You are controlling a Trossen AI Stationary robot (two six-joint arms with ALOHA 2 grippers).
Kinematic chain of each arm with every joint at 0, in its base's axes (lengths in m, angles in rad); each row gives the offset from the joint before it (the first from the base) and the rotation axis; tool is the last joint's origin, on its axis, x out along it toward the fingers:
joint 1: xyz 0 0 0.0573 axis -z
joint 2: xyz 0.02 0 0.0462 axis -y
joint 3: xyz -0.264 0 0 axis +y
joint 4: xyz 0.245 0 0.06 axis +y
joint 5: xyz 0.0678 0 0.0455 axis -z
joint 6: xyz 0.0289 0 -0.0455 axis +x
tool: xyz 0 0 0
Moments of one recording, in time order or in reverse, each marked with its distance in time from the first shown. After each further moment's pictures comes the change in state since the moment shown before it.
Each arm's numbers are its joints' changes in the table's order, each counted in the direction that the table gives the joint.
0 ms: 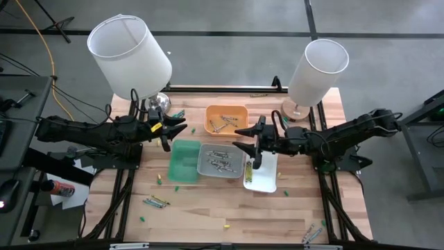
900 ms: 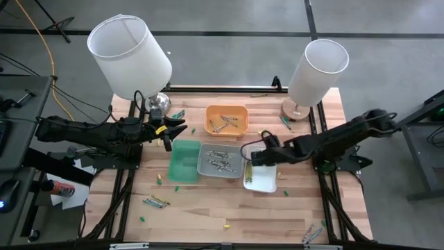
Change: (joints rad) left arm 0.000 0.000 0.000 0.107 -0.042 -0.079; right arm -0.033 -0.069 0.002 1.005 -0.079 1.428
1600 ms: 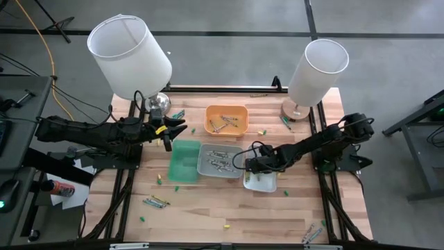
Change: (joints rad) left arm 0.000 0.000 0.000 -0.001 -0.001 0.000; right arm 0.002 -0.305 -0.003 -0.037 -0.153 0.208
